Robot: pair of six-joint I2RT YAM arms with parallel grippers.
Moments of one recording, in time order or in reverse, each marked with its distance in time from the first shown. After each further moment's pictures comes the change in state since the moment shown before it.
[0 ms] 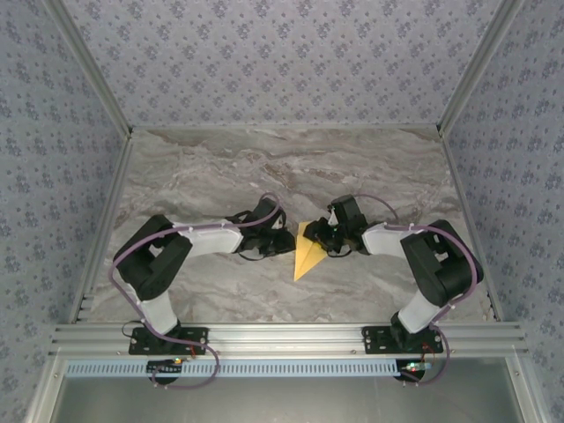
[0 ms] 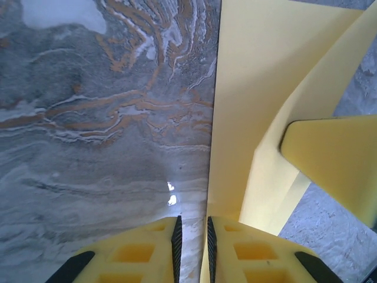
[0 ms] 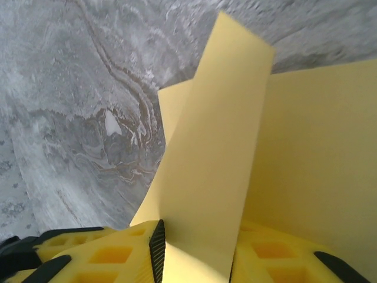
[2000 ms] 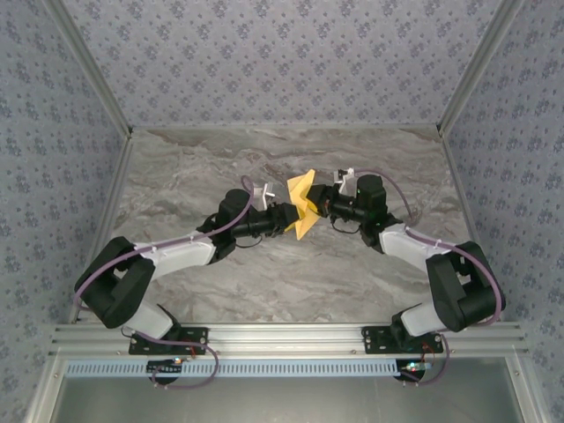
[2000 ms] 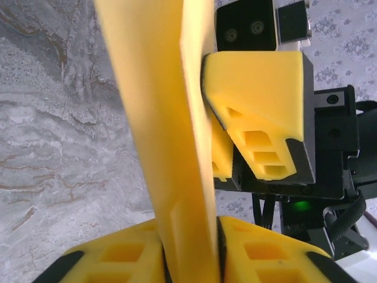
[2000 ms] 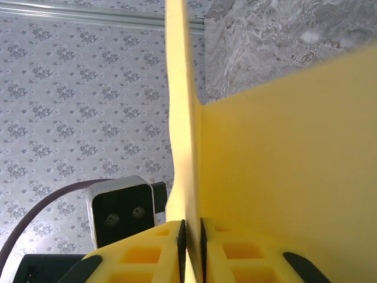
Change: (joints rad) left arm 0.068 -0.259 -0.204 0.669 0.253 -0.332; right arm -0.105 -0.198 0.006 0.439 -0.257 0.354
